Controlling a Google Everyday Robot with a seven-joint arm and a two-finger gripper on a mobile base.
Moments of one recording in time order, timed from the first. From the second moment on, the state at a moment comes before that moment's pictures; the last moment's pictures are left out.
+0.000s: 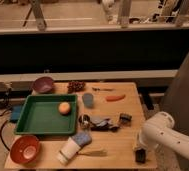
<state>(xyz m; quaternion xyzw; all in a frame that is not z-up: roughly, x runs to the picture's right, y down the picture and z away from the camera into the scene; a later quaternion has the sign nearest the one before) 0.249 0.315 0.748 -0.26 -0.23 -0.57 0.74</state>
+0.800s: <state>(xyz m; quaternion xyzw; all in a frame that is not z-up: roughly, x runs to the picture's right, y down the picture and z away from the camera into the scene) 0.165 0.272 0.802 -0.26 -0.22 -0.60 0.72</state>
